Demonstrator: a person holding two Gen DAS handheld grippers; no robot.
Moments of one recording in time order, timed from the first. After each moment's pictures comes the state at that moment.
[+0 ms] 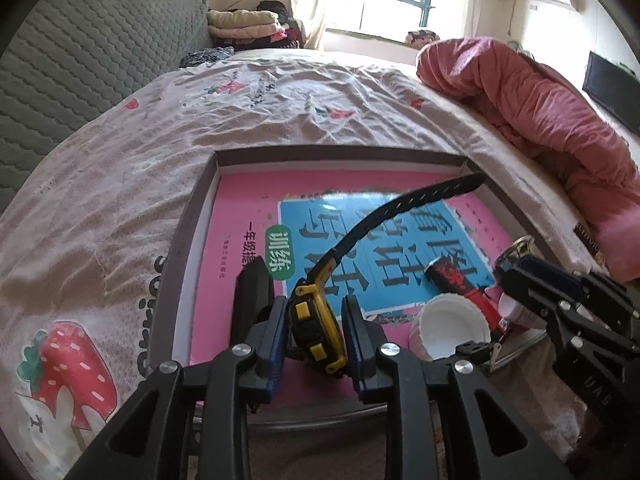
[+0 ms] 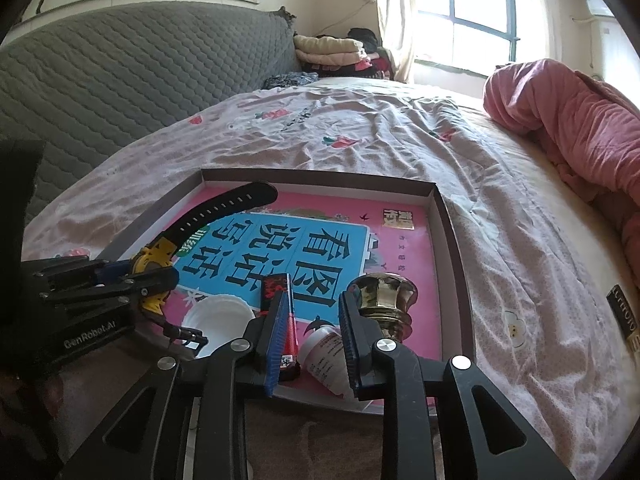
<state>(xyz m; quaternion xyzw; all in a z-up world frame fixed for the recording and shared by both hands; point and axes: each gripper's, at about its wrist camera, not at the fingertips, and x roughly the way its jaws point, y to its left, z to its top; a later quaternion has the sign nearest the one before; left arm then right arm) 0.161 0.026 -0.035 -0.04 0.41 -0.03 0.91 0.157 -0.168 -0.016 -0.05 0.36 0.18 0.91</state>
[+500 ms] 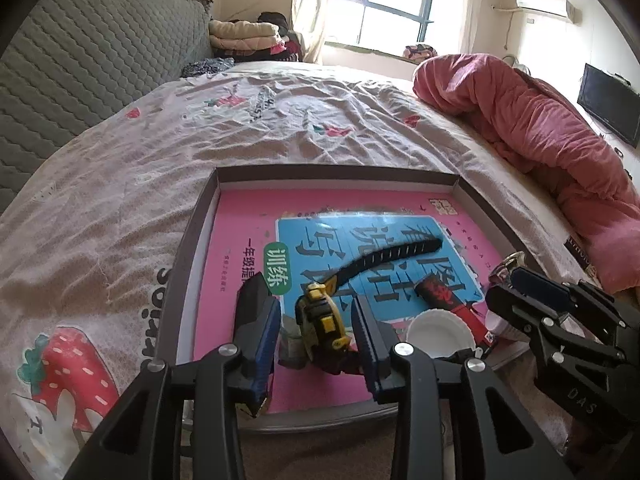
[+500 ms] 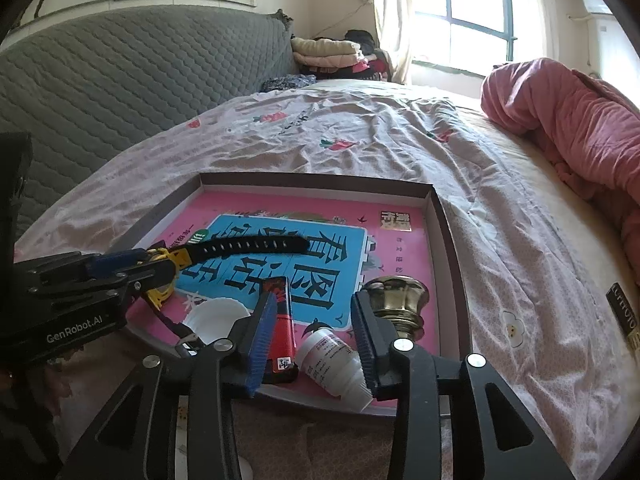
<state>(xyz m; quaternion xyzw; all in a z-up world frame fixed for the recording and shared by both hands) 0.157 0.028 -0.025 -0.05 0.39 -0.04 0.92 0.157 -0.168 -0.014 -0.05 0.36 0.18 0.92</state>
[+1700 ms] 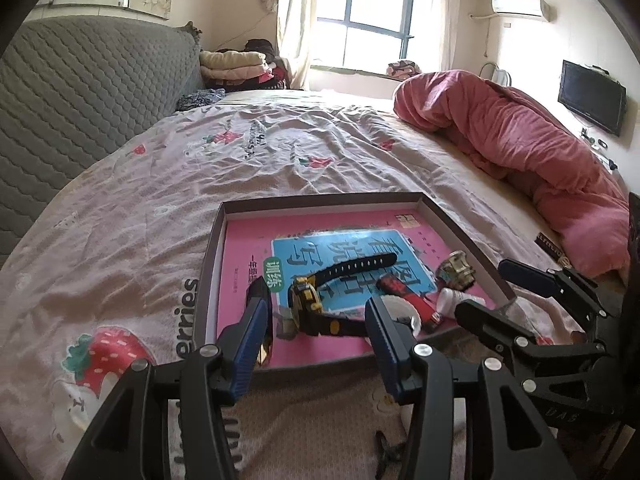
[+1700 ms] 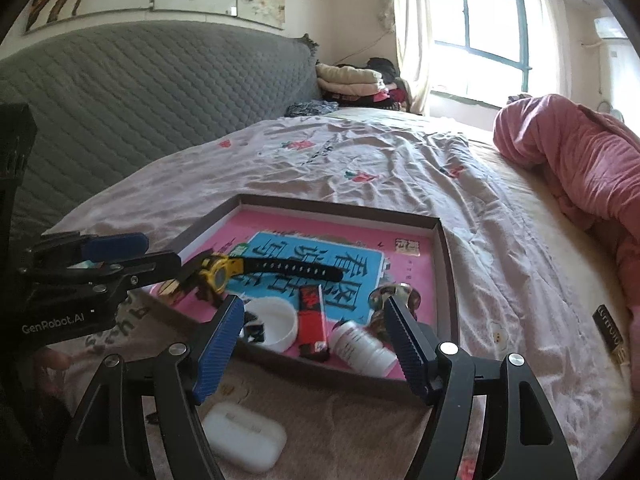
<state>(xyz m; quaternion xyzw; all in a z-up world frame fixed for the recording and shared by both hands) 0.097 0.020 0.021 -0.02 0.35 -0.05 0.93 0.104 -0.168 0.020 -0.07 0.31 0.22 0.92</state>
